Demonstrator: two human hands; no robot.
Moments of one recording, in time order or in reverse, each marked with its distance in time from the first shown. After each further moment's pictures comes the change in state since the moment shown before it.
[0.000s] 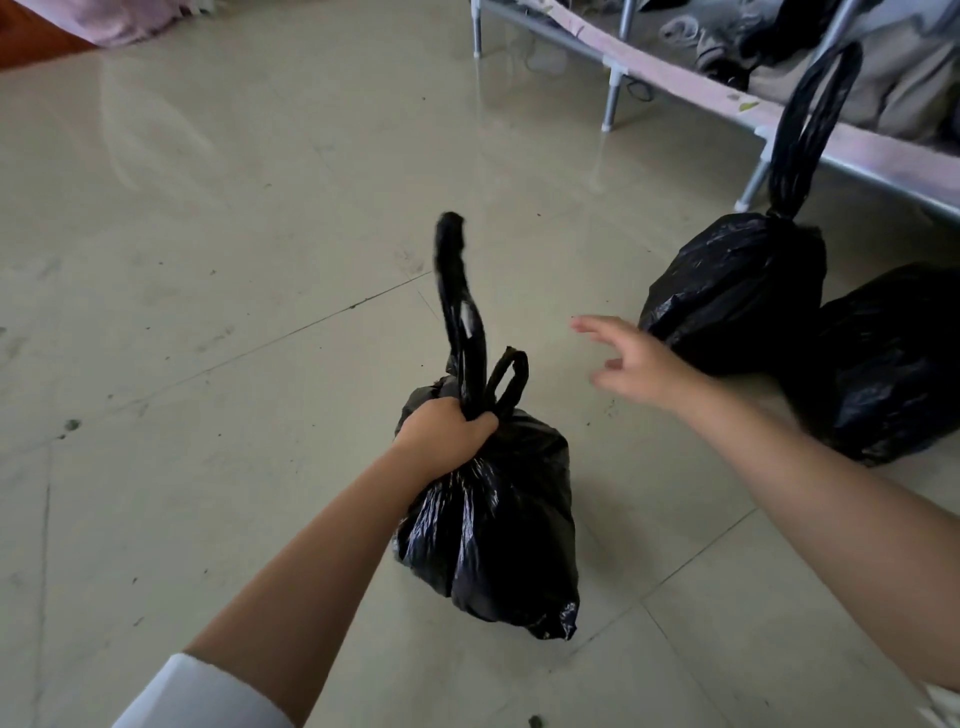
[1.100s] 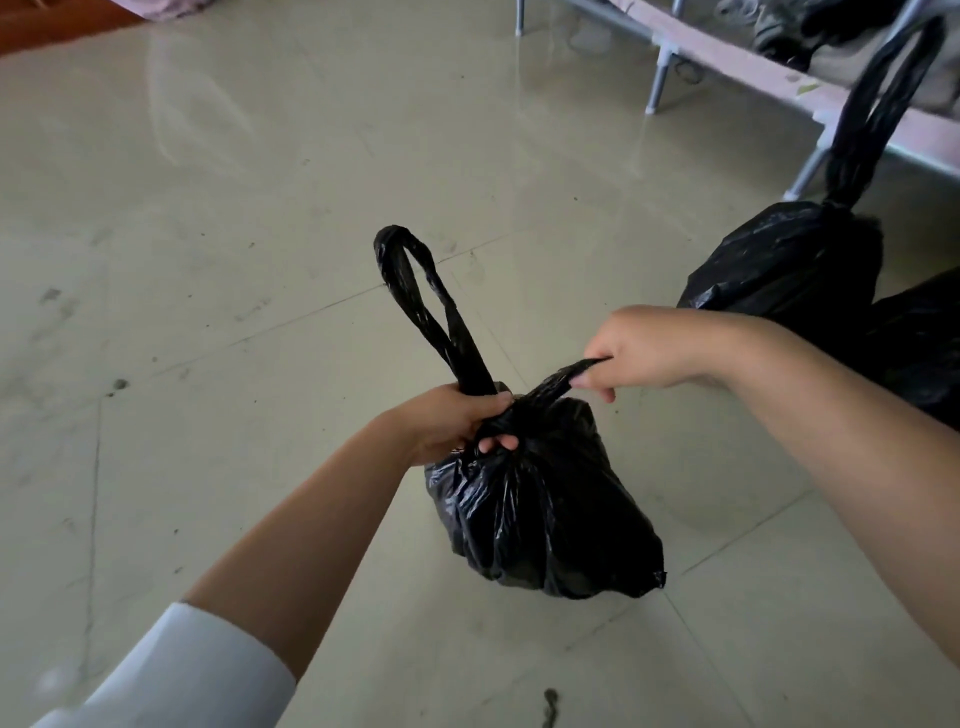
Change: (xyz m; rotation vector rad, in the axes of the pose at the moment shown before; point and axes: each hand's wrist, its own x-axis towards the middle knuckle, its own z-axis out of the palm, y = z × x) left_hand -0.008 -0.025 -0.019 -0.756 -0.467 -0.008; right_hand -0.015 -0.082 -0.007 -0.583 -0.490 0.001
